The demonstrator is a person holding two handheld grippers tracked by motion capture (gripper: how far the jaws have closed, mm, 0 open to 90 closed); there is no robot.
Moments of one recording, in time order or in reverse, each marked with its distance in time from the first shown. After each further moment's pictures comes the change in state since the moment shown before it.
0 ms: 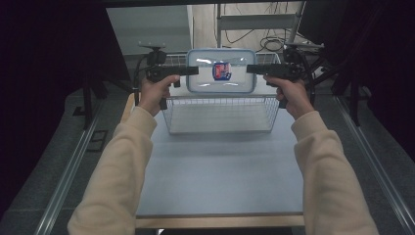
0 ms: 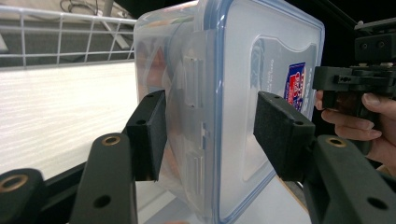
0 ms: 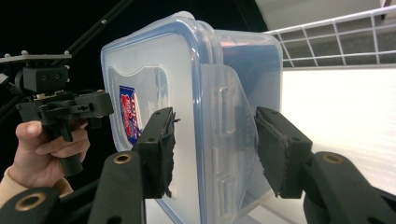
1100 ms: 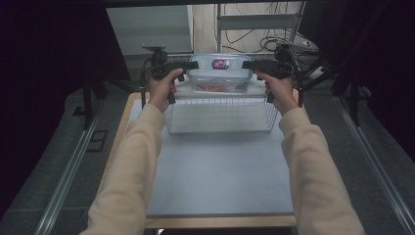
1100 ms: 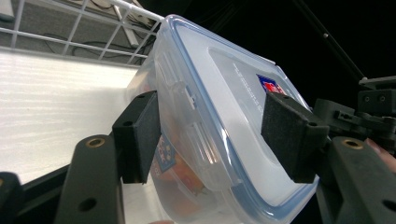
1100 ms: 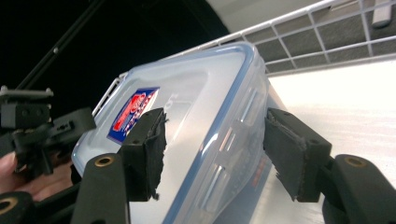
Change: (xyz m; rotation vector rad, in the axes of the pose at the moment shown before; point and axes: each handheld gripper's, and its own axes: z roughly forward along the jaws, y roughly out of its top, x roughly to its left) left arm 0.042 0.001 0.034 -0.065 0.017 -0.221; right arm -0.023 0.006 0.038 -0.045 -0.145 0.153
